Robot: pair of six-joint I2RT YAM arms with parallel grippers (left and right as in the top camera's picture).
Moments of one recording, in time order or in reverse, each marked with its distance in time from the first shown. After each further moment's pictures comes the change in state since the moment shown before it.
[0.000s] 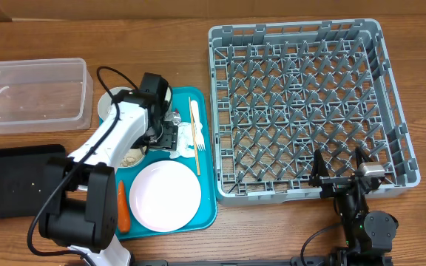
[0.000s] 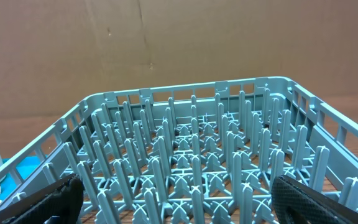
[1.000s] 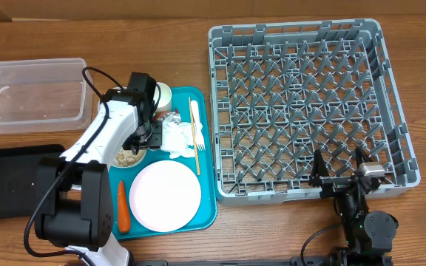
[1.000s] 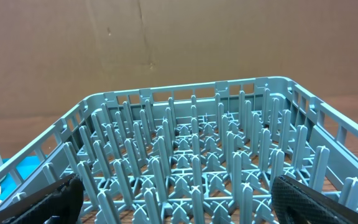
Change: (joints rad) left arm 0.061 0.000 -0.002 -0.024 -0.039 -0.009; right arm 0.000 0.000 0.000 0.000 0.000 0.000
